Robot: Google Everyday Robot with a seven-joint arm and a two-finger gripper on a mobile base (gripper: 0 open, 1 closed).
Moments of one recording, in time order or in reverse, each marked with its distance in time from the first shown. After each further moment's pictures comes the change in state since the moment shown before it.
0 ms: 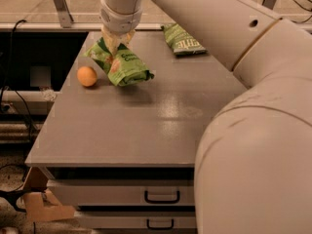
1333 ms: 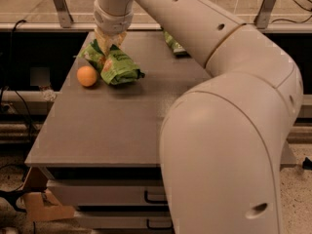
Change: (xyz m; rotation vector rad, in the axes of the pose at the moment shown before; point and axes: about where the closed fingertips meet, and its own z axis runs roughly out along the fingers) arm -0.029 0.004 0.034 -0.056 0.013 -0.004
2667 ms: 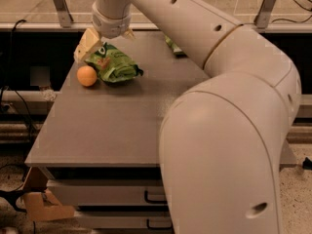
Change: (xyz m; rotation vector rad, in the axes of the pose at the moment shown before) arm 0.000 0.004 0.009 -0.004 0.001 -0.014
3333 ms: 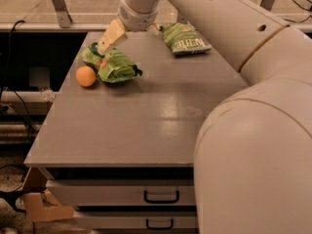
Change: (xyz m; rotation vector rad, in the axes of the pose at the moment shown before) arm 0.027 -0.048 -0.034 0.046 -0.059 0.059
